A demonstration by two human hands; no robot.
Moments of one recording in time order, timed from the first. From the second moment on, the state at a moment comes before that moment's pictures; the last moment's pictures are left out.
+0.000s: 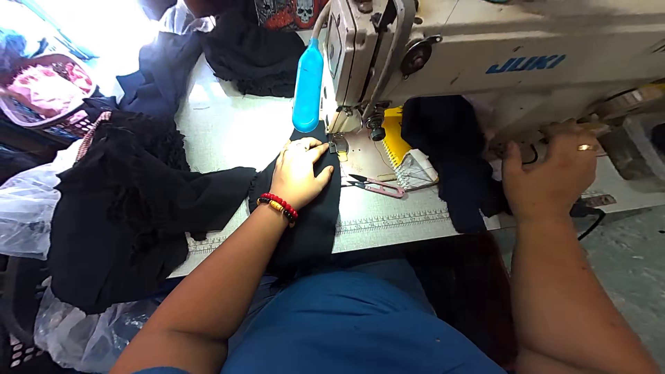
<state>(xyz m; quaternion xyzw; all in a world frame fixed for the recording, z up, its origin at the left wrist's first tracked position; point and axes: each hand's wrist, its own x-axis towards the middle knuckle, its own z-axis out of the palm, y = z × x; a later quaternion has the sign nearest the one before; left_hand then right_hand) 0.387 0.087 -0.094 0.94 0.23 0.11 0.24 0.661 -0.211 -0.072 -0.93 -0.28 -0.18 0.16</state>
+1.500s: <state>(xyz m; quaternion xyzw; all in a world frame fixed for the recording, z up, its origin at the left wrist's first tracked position) 0.384 0.088 -0.086 0.93 0.26 0.04 0.25 0.454 -0.152 -0.114 -0.60 -0.76 -0.01 0.25</state>
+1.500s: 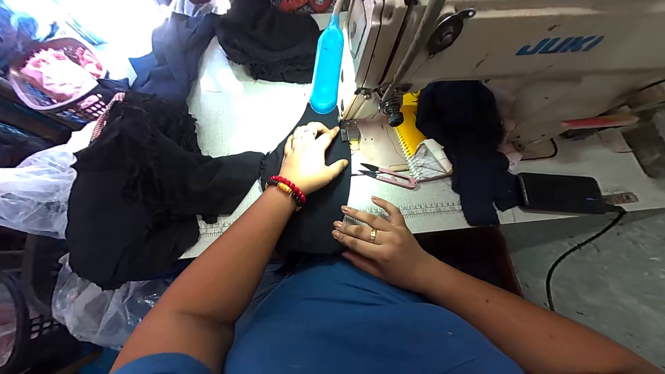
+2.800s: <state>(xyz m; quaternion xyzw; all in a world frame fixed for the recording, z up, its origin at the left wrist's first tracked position) 0.383 0.108 -0.090 0.96 0.20 0.03 0.20 0.517 -0.107 -0.098 -0.68 -0.70 0.00 0.23</state>
